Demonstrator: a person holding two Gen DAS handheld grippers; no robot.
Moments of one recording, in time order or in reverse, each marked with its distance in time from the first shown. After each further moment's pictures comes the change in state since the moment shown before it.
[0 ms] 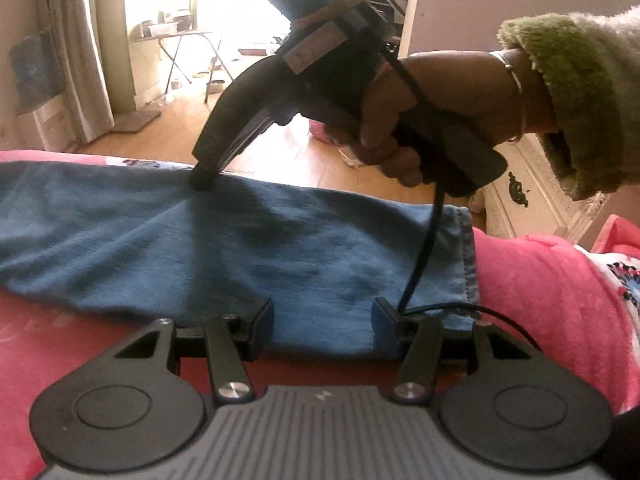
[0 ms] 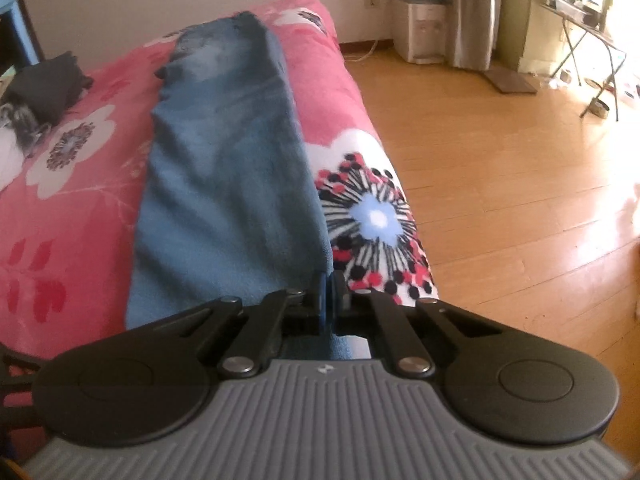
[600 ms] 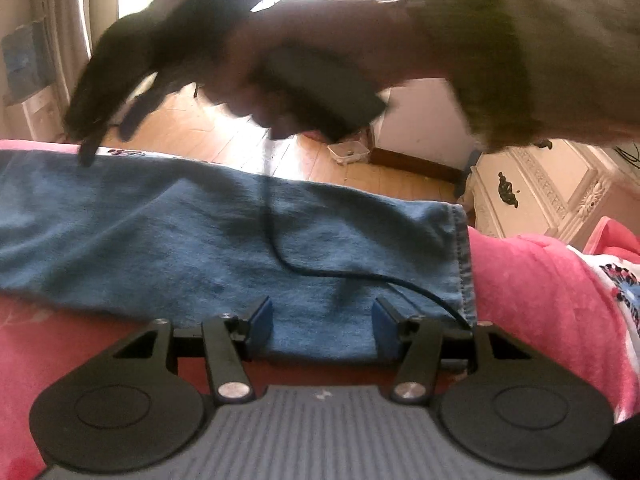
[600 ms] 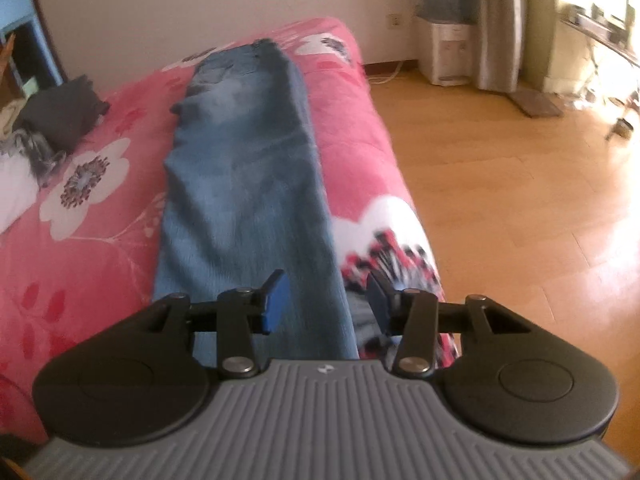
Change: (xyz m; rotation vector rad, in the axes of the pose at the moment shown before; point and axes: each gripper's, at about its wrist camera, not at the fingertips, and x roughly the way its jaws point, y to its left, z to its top) left arm 0.012 0.000 -0.001 -0.014 0.006 -0.041; right arm 0.032 0.010 0.064 -0.041 -0.051 0.082
